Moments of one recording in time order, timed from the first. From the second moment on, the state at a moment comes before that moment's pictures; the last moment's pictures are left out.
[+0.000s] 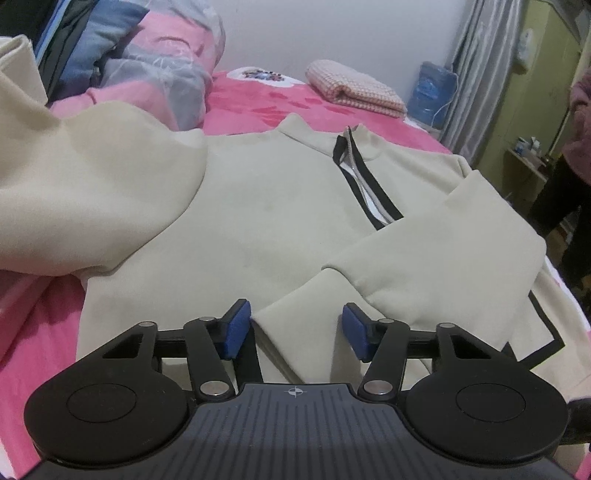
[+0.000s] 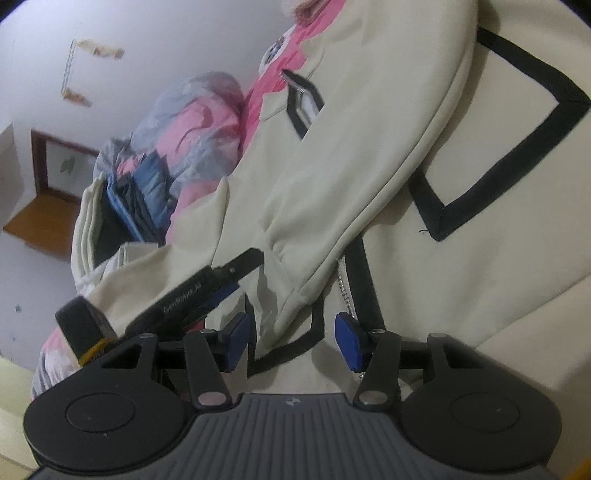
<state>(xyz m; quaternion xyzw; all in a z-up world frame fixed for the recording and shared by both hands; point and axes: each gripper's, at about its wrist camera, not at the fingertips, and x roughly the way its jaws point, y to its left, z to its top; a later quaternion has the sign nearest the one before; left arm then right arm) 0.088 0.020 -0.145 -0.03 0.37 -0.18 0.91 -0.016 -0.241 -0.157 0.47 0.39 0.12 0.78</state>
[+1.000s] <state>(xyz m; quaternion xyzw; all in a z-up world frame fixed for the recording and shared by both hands) 0.071 0.078 -0.154 -0.28 0.41 -0.23 0.84 0.005 -0.235 -0.187 0.60 0.32 -0.01 0.73</state>
